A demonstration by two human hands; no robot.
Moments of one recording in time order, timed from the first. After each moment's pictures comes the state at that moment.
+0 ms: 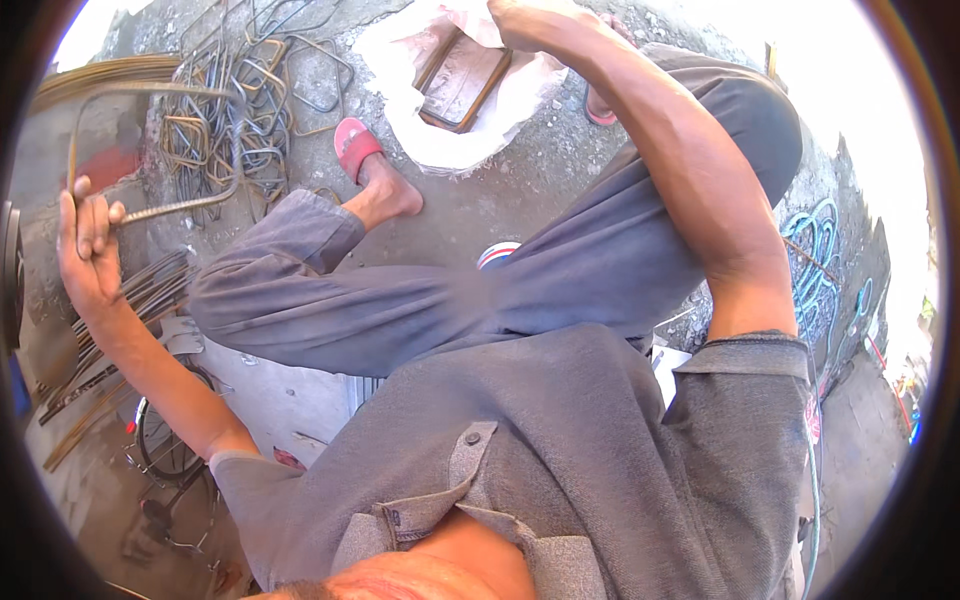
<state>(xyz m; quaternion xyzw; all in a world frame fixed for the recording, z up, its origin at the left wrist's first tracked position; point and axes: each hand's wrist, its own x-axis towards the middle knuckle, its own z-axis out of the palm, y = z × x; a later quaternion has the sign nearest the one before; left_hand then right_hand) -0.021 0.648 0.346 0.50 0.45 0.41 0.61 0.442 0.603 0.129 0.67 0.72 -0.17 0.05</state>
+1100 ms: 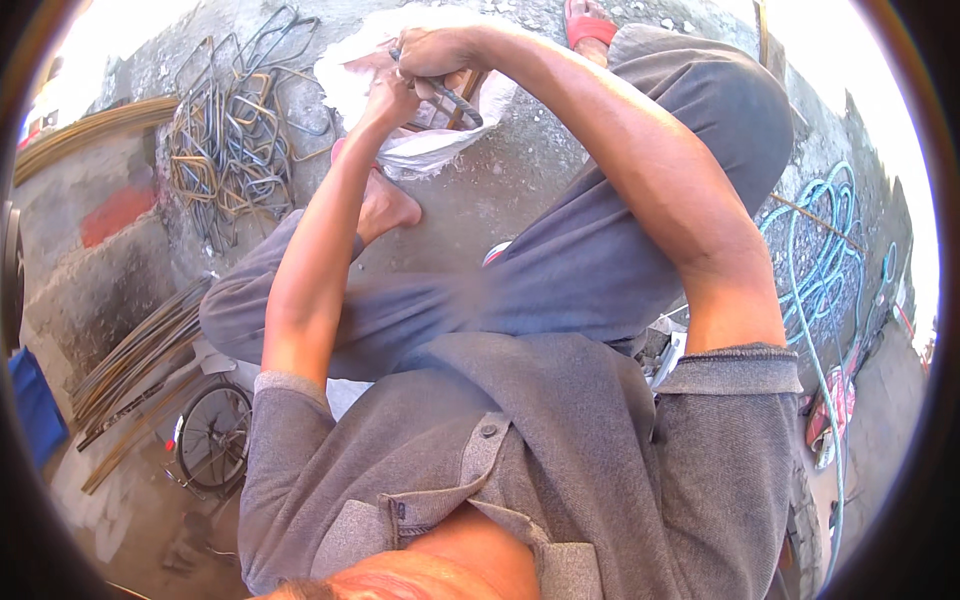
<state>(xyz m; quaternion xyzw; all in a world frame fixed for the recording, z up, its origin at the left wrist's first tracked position) 0.253 0.646 0.003 0.83 0.44 -0.01 0.34 0.428 0.601 0.115 0.53 0.58 -0.60 -0.15</state>
